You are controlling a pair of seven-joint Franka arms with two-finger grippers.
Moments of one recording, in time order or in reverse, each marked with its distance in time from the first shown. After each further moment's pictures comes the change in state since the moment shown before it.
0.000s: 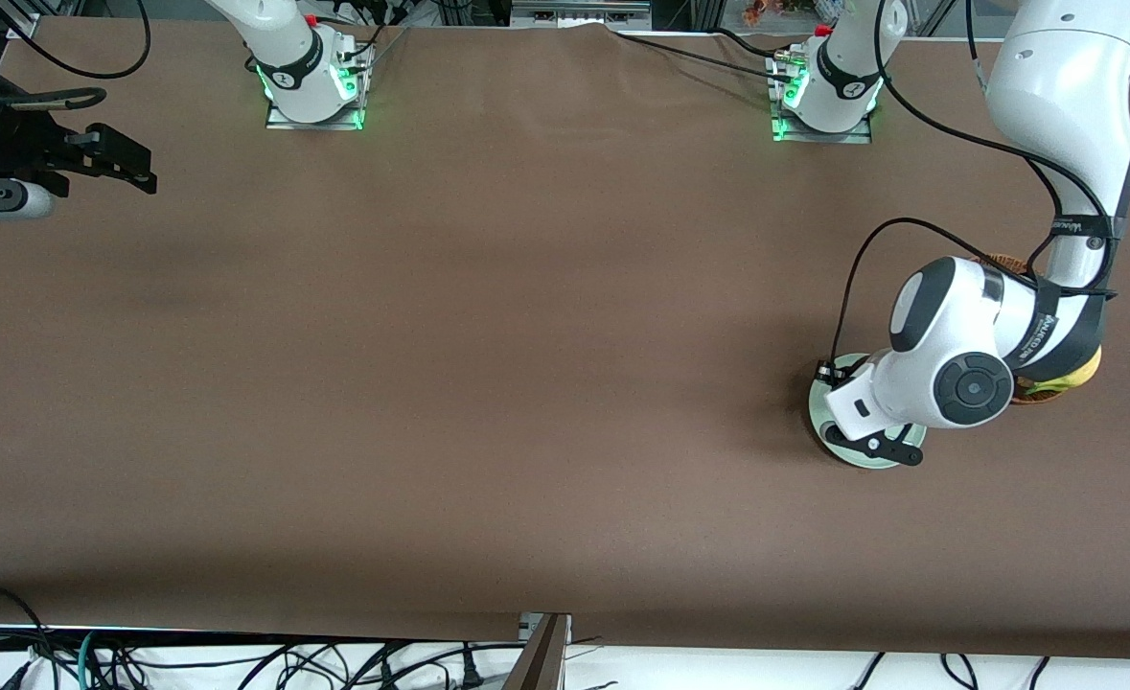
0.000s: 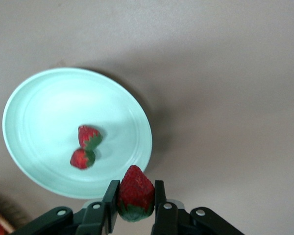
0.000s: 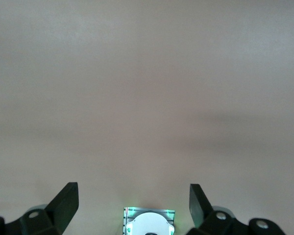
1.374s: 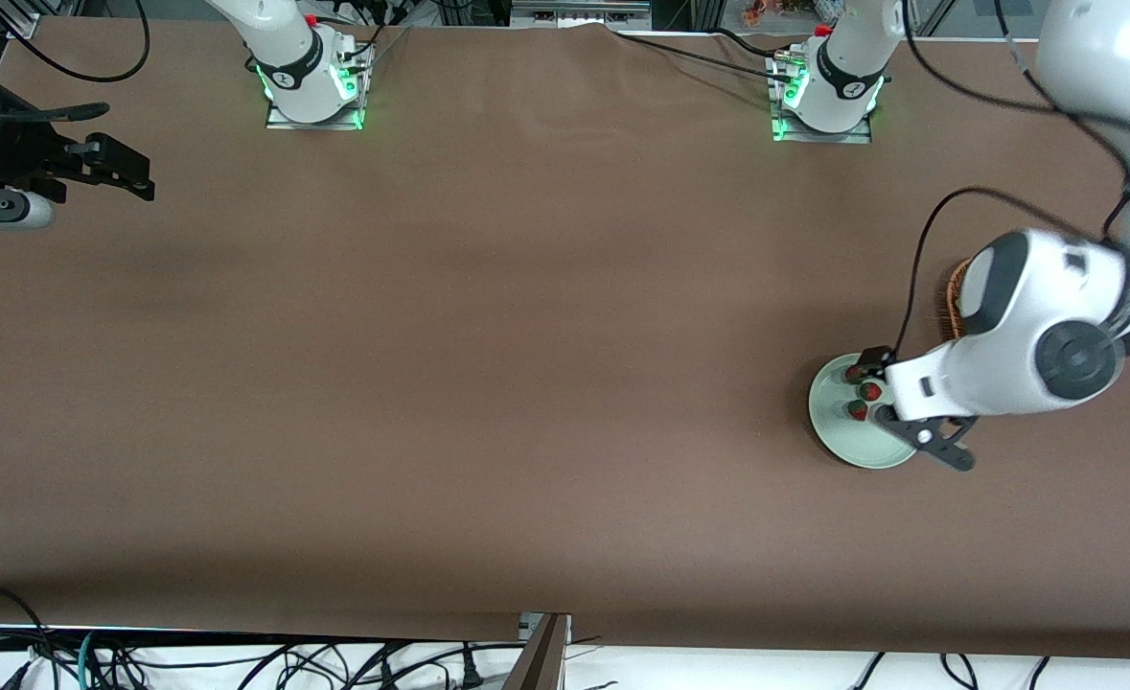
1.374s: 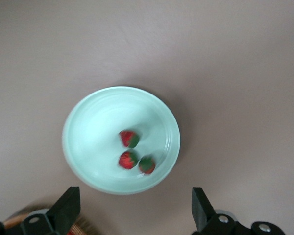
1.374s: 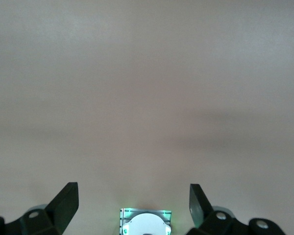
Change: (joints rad) left arm 0.084 -0.182 -0.022 -0.011 -0.012 -0.024 0.261; right arm -0.002 0.013 0.001 0.003 -0.018 0.005 0.000
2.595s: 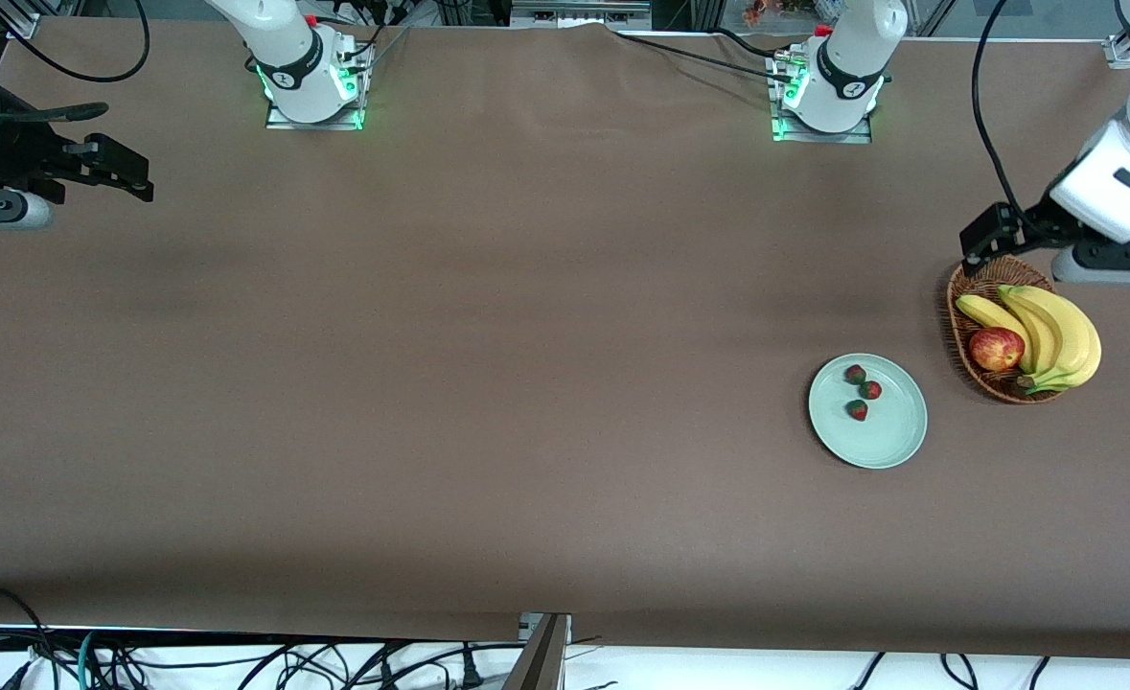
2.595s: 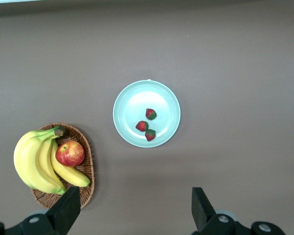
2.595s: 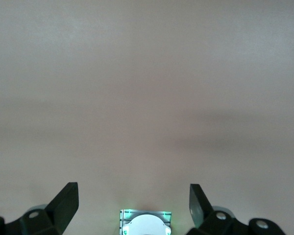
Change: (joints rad) left arm -0.211 -0.537 0.310 -0.242 -0.180 -0.036 -0.349; right arm -0.001 0.000 0.000 0.002 0.000 0.004 0.000
